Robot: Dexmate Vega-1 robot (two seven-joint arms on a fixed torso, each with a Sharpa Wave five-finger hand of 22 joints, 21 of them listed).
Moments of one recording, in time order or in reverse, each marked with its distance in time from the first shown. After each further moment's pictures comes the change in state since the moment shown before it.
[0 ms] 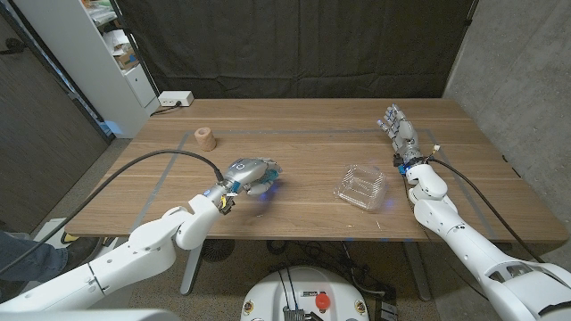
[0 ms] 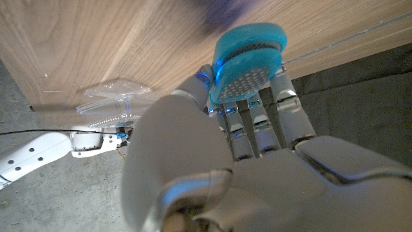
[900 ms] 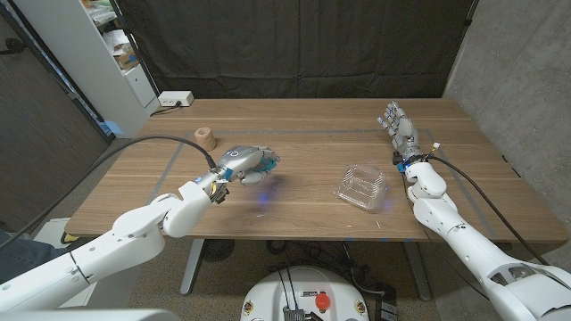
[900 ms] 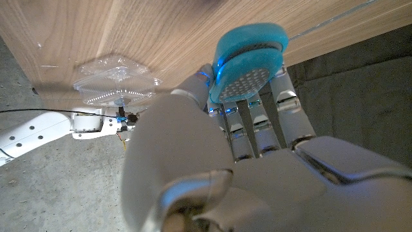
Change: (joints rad) left arm 0.017 0.041 -0.098 -0.045 -0.070 -0.057 -0.032; left_hand 0.005 -0.005 0.002 -0.002 0.009 0.000 0.000 0.000 0.005 0.000 0.000 0.000 0.005 0.000 0.000 0.000 0.000 -0.009 -0.009 0.010 0.000; right arm -0.010 -0.008 -0.002 -0.045 -0.019 -0.010 -0.041; right_hand 0.005 0.005 -0.004 -0.004 0.000 0.000 0.000 0.000 0.000 0.000 0.000 0.000 0.000 0.005 -0.005 0.000 0.000 0.000 0.000 0.000 0.000
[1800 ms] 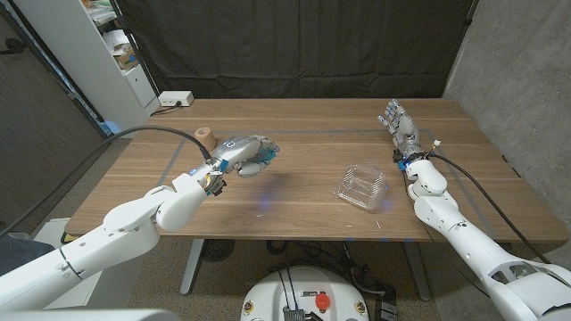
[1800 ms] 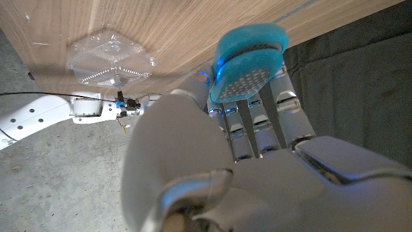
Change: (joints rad) left arm 0.034 0.012 -0.081 -0.042 -0.022 -0.029 0.004; left_hand 0.000 0.000 0.000 0.000 0.008 0.000 0.000 0.000 0.000 0.000 0.000 0.000 0.009 0.003 0.003 0.000 0.000 -0.005 -0.005 0.011 0.000; right arm 0.007 -0.005 0.000 -0.005 -0.005 -0.010 -0.004; right_hand 0.000 0.000 -0.004 -0.004 0.000 0.000 0.000 0.000 0.000 0.000 0.000 0.000 0.000 0.000 0.000 0.000 0.000 0.000 0.000 0.000 0.000
